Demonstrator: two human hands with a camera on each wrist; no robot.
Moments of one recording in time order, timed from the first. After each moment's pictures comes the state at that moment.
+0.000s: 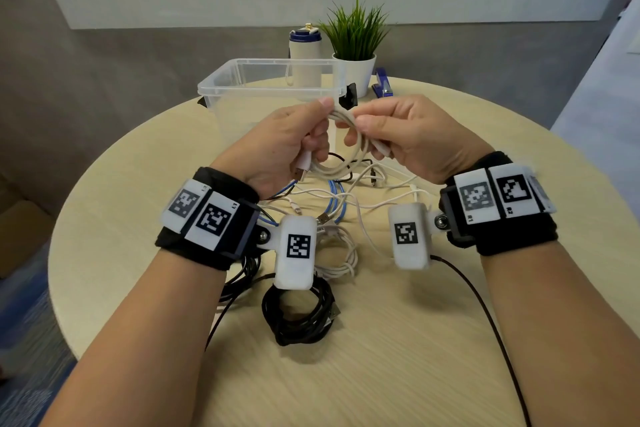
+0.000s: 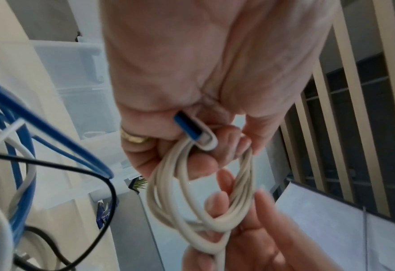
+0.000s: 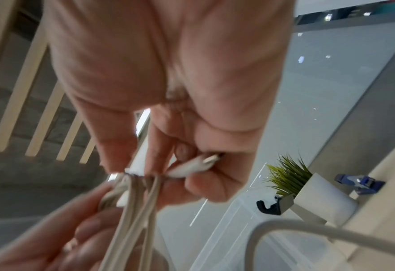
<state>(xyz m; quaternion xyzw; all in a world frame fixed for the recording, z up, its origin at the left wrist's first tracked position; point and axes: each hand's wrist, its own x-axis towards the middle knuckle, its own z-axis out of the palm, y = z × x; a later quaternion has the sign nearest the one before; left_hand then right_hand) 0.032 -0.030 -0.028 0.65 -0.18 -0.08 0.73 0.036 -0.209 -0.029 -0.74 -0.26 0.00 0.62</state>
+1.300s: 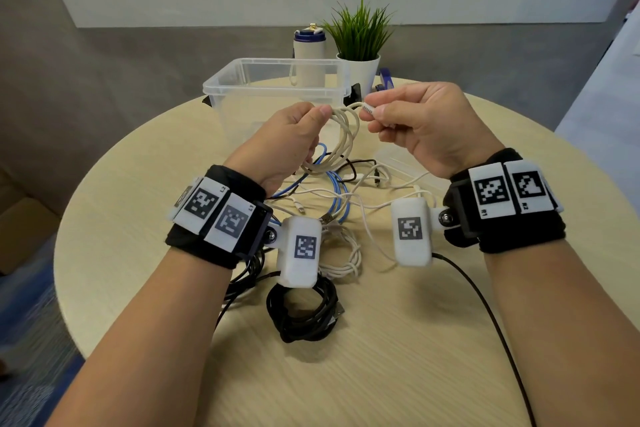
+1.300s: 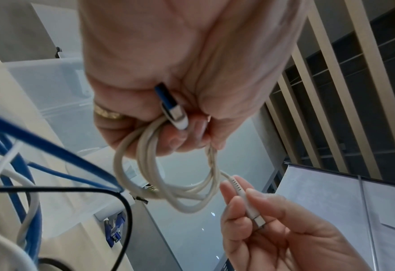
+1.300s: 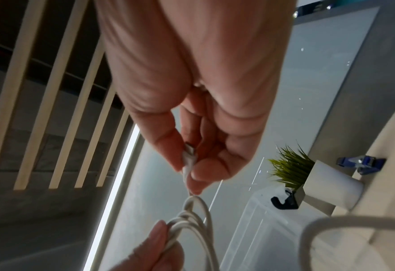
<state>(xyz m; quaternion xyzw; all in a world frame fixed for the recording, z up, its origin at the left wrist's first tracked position) 0.044 -0.027 -0.036 0.79 -0.14 0.04 0.59 0.034 -0.210 -0.019 -0.69 -0.13 -0.06 0.71</state>
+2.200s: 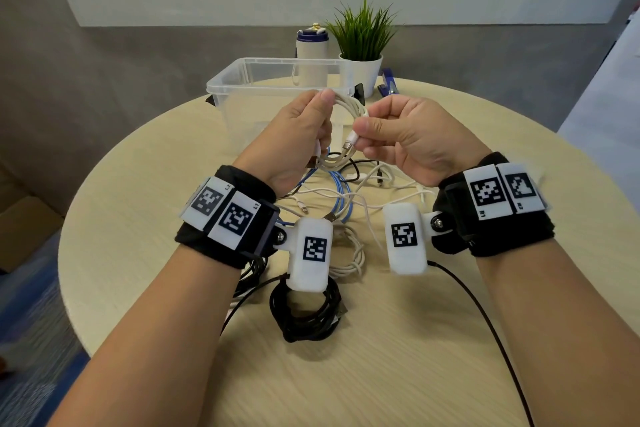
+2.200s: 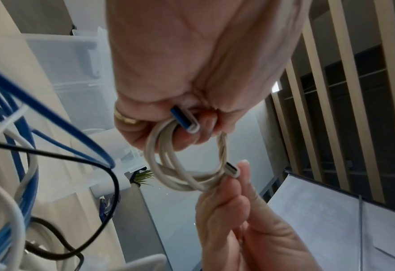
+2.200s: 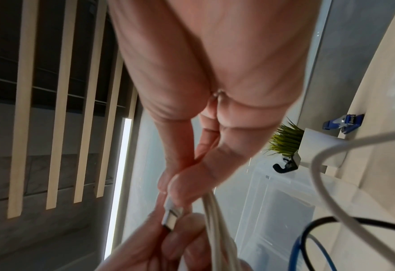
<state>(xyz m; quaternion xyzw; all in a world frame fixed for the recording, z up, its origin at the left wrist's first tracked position) 0.037 -0.036 -0.033 0.68 -0.17 0.02 0.72 0.031 -0.195 -0.025 -0.64 -0.13 0.04 0.76</state>
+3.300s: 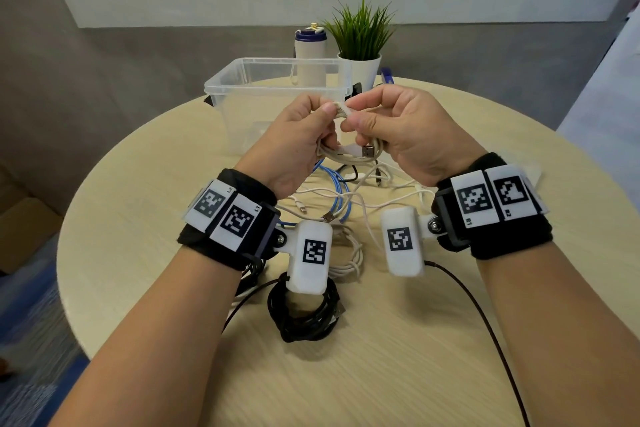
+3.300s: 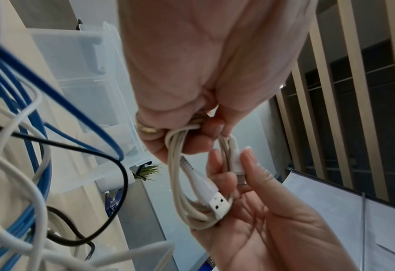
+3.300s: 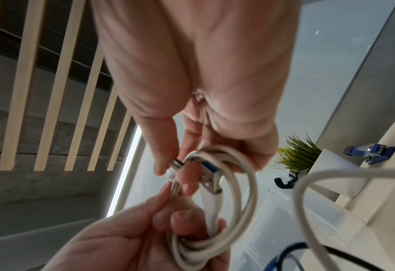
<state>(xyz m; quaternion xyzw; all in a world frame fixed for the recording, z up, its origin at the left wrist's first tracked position) 0.036 -0.038 -0.037 0.64 -0.16 -0.01 0.75 0.034 -0.192 -0.028 -0.69 -0.20 -0.04 0.69</state>
